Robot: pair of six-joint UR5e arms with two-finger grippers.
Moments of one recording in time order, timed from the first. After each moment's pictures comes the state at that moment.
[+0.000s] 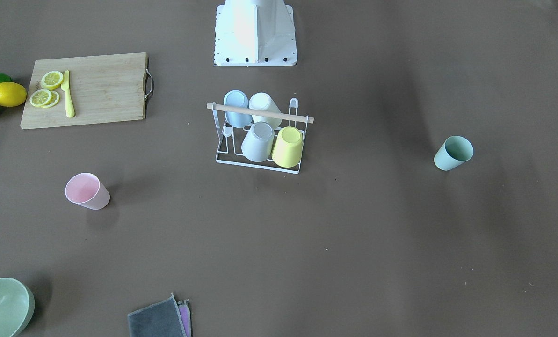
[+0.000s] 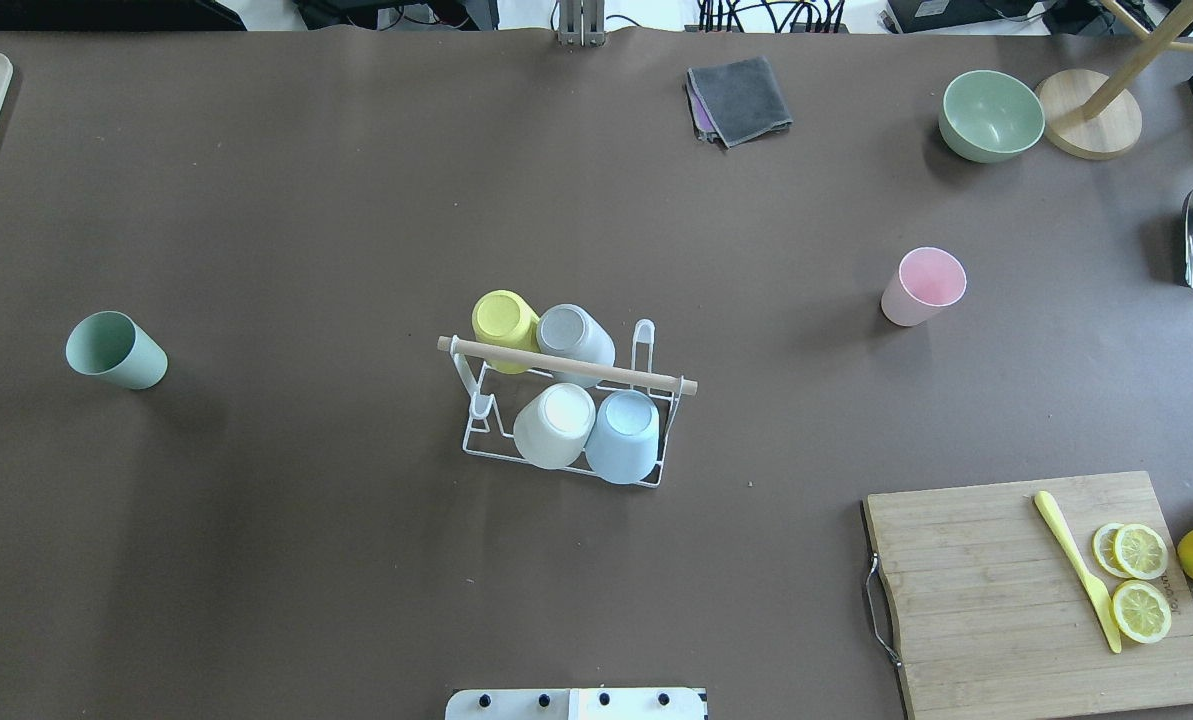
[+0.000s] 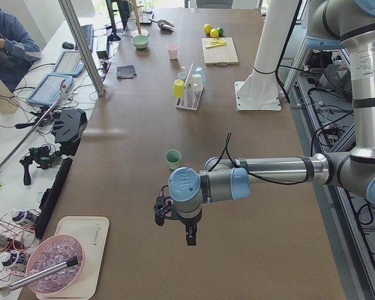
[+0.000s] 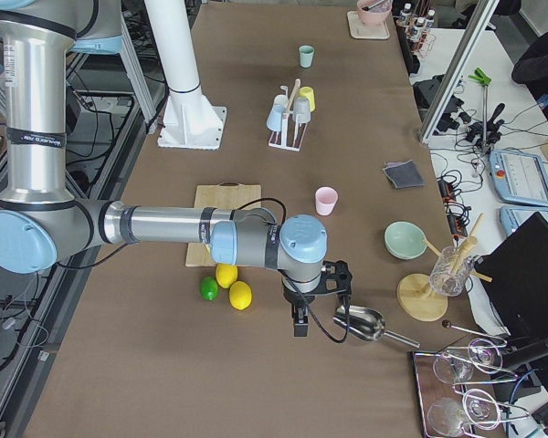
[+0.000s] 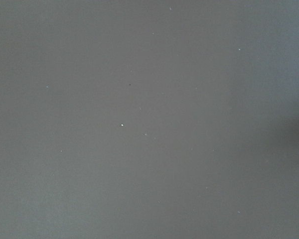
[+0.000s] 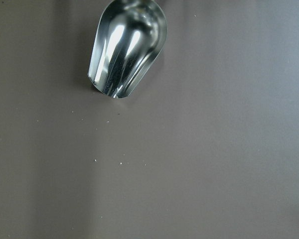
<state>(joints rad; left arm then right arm) -1.64 -1.37 -1.71 -1.46 -2.33 0.11 1.66 -1.65 1.68 -1.62 2.27 -0.13</state>
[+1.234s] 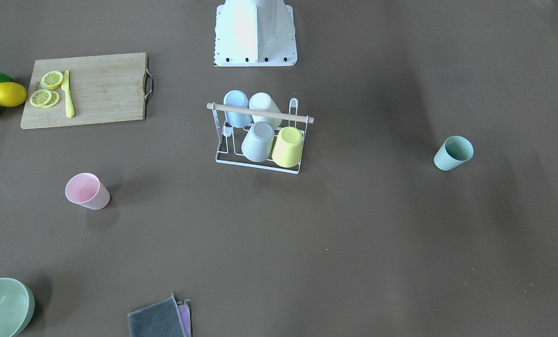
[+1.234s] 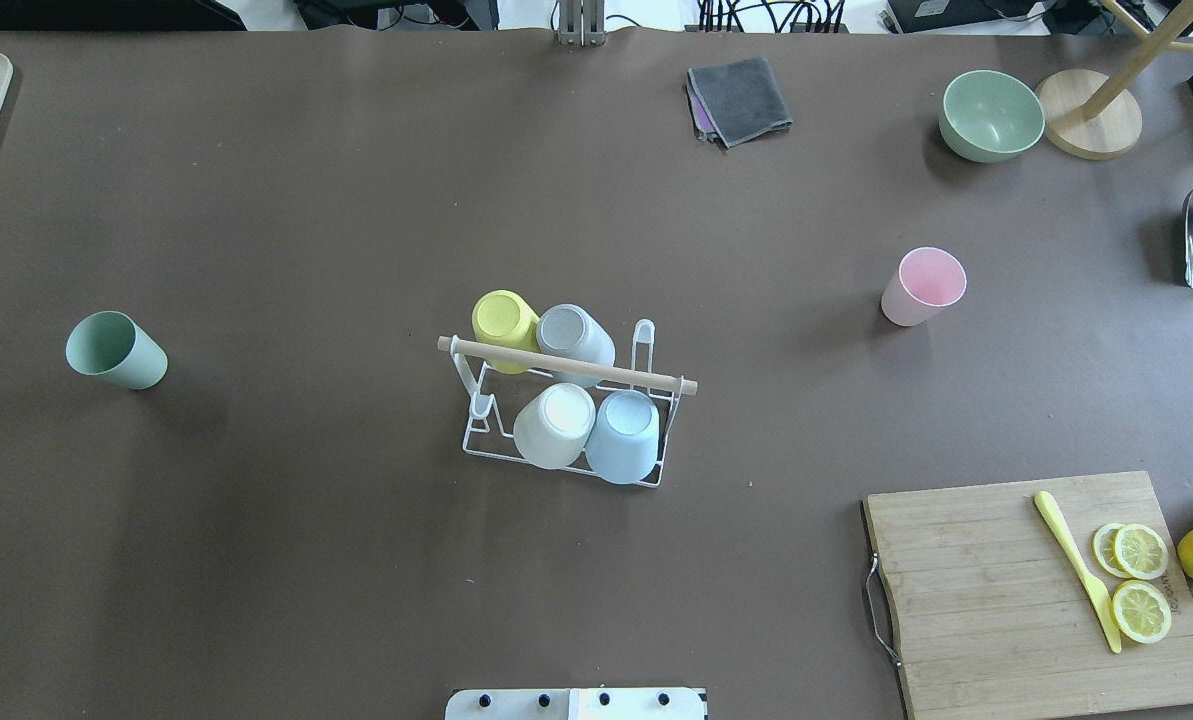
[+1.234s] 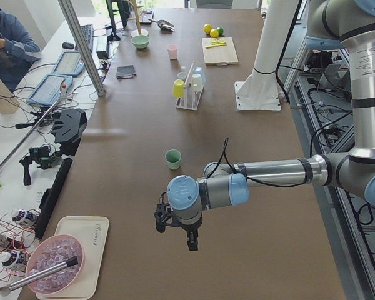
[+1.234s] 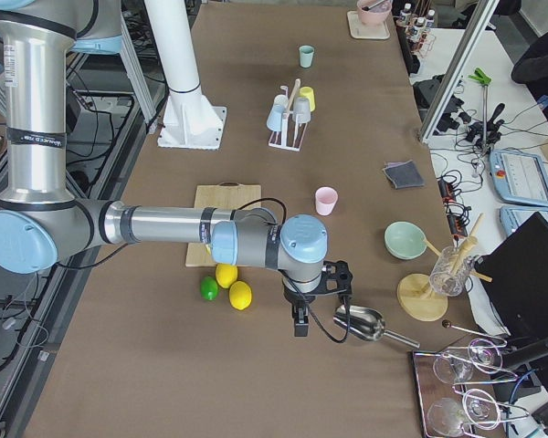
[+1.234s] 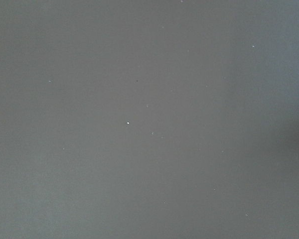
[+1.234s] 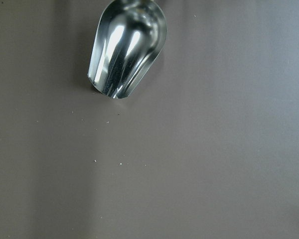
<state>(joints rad) -1.64 -1.39 -1.69 -1.46 -2.32 0.12 1.66 -1.65 1.68 -1.62 2.27 -0.13</state>
